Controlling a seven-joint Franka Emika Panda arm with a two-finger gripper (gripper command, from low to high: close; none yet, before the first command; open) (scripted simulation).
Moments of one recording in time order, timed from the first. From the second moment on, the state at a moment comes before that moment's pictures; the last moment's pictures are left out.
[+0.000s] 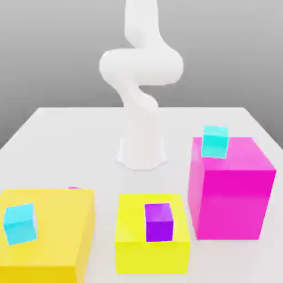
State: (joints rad) arm -0.03 -0.74 -0.01 -2.37 -0.03 2.35 0.79
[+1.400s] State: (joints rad) arm -0.52 0.03 -0.12 -2.96 0.02 2.99 0.39
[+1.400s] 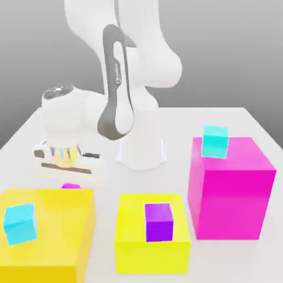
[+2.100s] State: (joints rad) arm -0.49 -0.08 -0.12 -2.60 0.09 2.41 0.53
